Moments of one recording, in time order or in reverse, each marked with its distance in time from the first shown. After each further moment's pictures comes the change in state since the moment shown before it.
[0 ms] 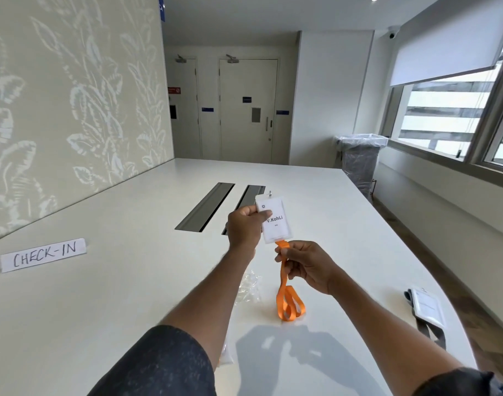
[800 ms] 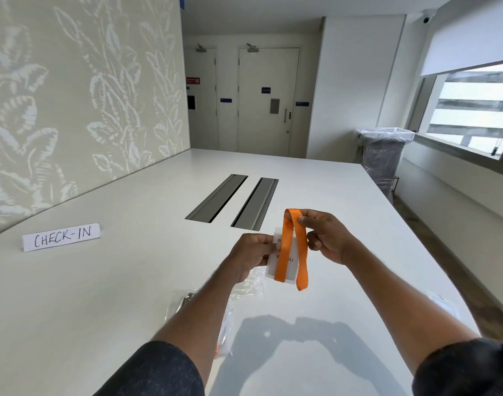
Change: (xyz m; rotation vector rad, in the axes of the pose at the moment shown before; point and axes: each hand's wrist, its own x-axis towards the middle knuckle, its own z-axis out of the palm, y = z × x) left_hand -0.014 -0.051 -0.021 0.005 -0.499 -0.224; right_hand 0.030 -0.040 -0.033 -0.123 -0.023 -0.066
